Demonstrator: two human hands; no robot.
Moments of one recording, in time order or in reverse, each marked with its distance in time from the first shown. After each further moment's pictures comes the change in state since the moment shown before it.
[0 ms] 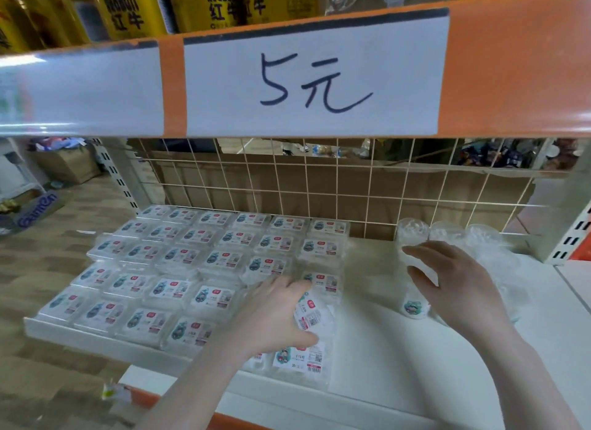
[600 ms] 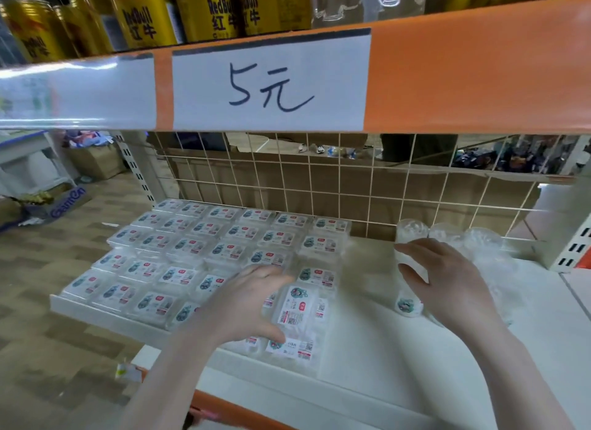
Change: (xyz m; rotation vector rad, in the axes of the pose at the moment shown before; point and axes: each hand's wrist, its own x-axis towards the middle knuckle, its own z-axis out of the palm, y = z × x) left_hand -0.028 -0.006 -0.024 -0.062 -0.086 -0.044; right_hand 0.002 0.007 -0.003 0.032 -0.013 -0.100
